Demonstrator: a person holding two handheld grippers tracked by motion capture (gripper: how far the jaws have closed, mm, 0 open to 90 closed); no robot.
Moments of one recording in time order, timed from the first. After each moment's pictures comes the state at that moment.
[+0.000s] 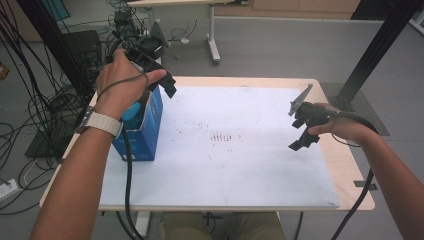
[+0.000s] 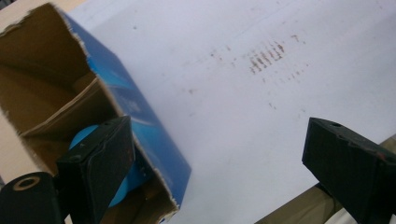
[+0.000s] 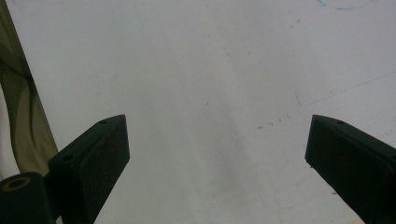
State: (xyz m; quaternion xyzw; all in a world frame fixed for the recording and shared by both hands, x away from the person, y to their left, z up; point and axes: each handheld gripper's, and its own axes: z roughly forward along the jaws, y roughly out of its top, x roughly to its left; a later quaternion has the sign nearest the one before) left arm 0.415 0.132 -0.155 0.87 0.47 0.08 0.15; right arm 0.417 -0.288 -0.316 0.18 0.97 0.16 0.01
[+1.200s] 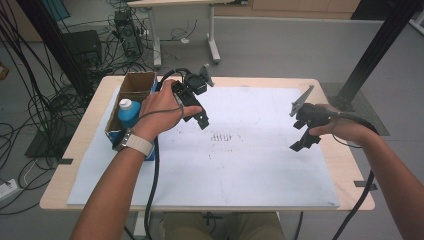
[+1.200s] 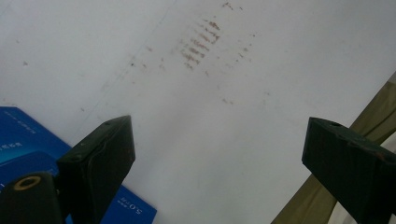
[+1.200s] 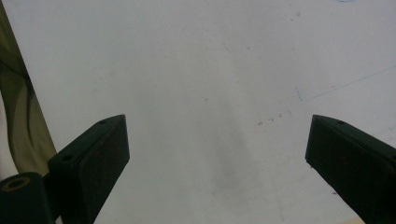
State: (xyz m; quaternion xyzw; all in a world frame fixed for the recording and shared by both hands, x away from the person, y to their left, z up) left arm 0.410 0.059 -0.230 0.94 0.32 0.04 0.12; right arm 0.417 -0.292 -0.320 0.19 0.97 0.16 0.01
